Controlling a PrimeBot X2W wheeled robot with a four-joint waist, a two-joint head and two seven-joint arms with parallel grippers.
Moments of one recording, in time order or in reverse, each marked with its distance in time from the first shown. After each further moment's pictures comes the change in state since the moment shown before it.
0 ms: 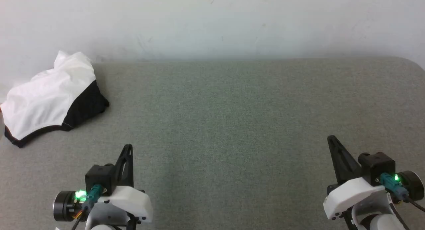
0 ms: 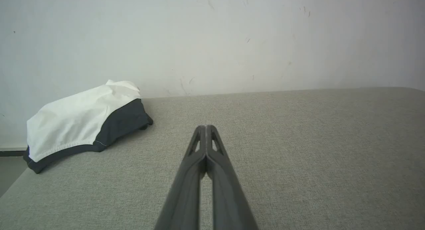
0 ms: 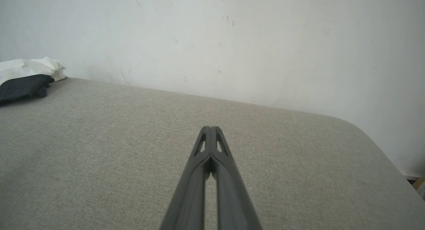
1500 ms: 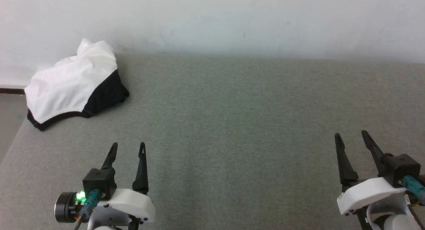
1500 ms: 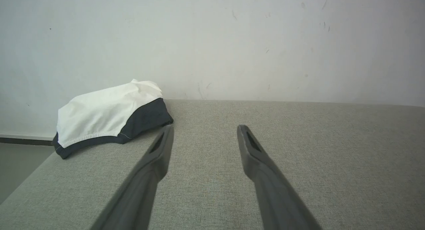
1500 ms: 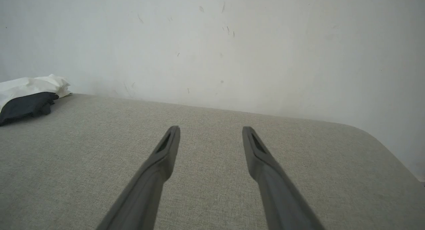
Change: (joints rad) left arm 0.008 0.001 -0.019 -0.007 -0.039 0.021 -0.064; right arm 0.001 -0.001 -0.077 0.009 0.045 0.000 -0.064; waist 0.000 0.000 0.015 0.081
